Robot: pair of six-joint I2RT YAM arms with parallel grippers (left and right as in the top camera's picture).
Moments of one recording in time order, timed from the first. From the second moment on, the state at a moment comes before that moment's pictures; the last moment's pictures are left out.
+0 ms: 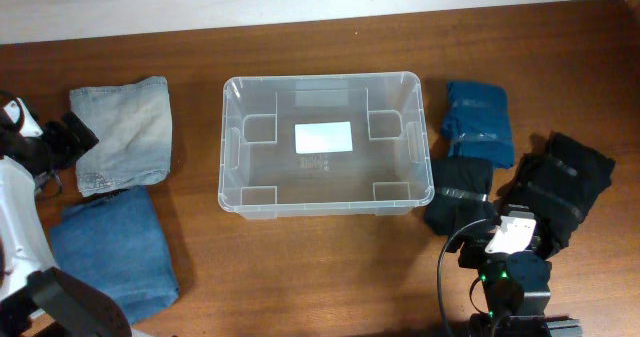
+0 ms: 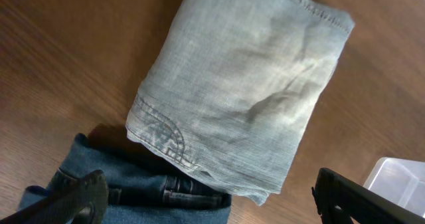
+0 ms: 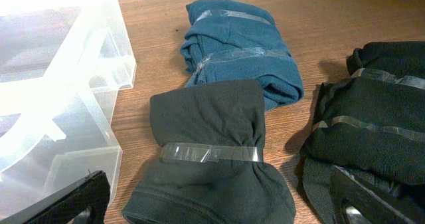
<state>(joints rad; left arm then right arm) 0.52 1.73 1.52 -0.87 0.17 -0.15 -0.09 0.01 0.16 -0.55 0.05 0.10</state>
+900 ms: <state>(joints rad) 0.48 1.80 1.52 -0.84 0.06 -0.19 -0.09 0.01 0.16 -0.55 0.05 0.10</state>
